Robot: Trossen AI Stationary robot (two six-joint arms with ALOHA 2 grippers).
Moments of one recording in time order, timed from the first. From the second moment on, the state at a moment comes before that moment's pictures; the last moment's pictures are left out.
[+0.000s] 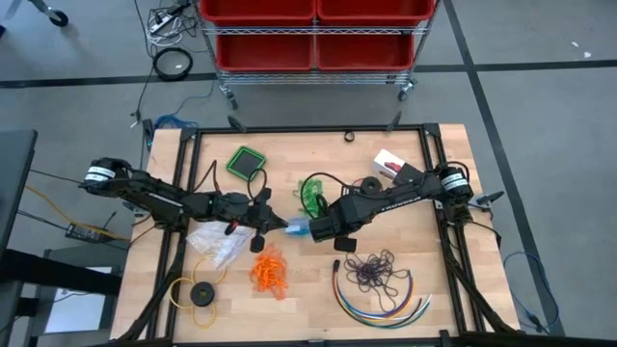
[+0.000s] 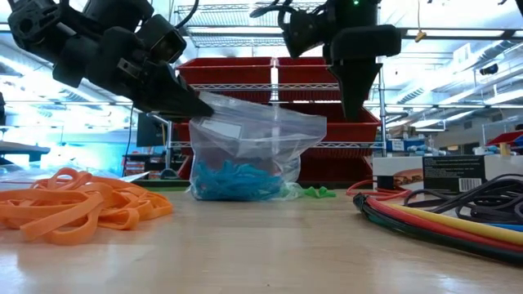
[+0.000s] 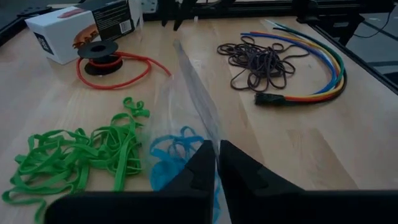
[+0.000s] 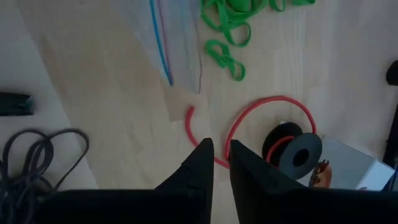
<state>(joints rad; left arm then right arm) -0.09 1.33 0.40 0.56 0.00 -0.01 0.22 1.98 1.72 -1.39 0.34 0.40</state>
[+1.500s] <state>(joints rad) 0.31 1.33 0.88 -0.01 -0.06 0.49 0.67 1.98 1.67 -1.42 0.64 1.10</state>
